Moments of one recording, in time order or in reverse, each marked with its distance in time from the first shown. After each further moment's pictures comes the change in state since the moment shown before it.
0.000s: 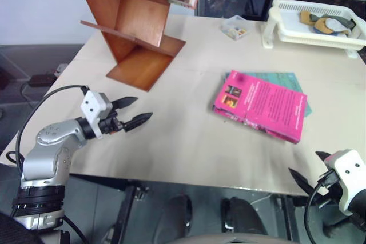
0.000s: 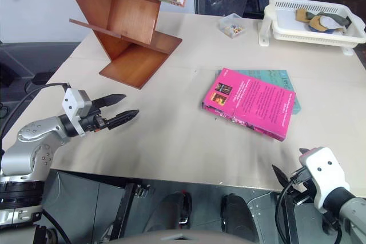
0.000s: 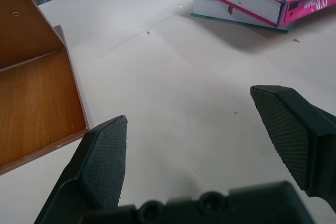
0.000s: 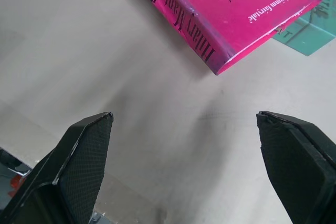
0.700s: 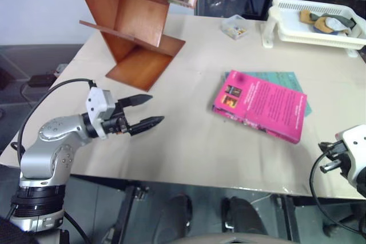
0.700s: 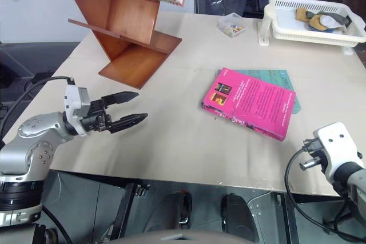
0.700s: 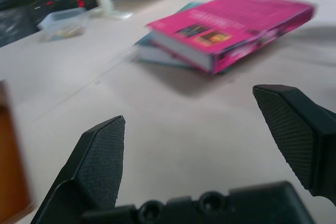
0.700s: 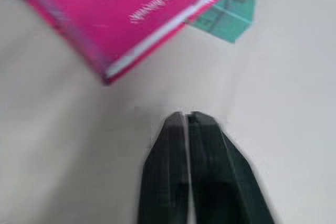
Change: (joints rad) left arm -0.005 0.009 -0.025 -0.195 -0.133 0.104 -0.109; right arm -0.352 -0.137 -0.022 0.135 0.053 0.343 -0.123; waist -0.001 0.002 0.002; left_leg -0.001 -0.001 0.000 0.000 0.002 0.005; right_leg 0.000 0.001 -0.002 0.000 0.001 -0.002
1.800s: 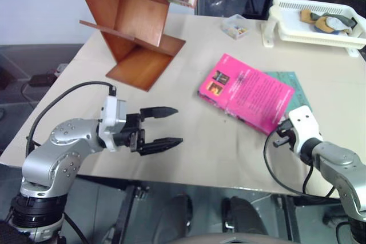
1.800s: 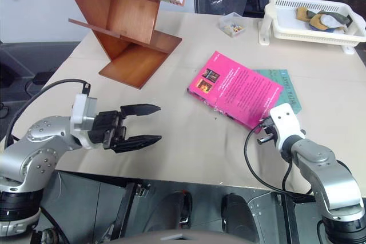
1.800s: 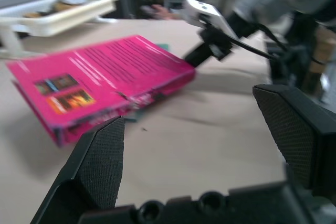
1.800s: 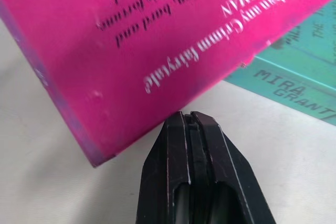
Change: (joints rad) left arm 0.012 -0.024 -0.059 -0.207 -0.132 0.114 0.030; right arm -0.339 0.136 0.411 0.188 -0.109 -0.015 -0.151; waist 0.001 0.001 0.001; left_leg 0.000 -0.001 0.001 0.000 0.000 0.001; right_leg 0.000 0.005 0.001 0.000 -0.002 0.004
